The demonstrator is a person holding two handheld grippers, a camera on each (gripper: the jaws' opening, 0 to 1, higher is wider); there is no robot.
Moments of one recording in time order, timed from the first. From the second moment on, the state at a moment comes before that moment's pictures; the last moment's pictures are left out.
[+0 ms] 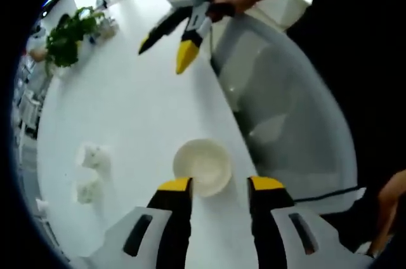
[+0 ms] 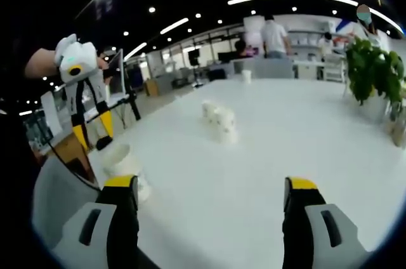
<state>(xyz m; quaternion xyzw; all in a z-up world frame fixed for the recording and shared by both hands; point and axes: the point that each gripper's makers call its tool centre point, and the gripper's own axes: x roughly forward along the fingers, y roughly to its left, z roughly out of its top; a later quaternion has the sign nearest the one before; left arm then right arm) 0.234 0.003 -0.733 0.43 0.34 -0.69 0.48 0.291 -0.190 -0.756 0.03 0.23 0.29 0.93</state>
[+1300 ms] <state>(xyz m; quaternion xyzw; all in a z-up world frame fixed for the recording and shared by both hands) 0.241 -0.010 -0.717 0.29 0.26 -0.70 0.60 0.289 -0.188 -0.758 0.03 0.23 0.29 0.93</state>
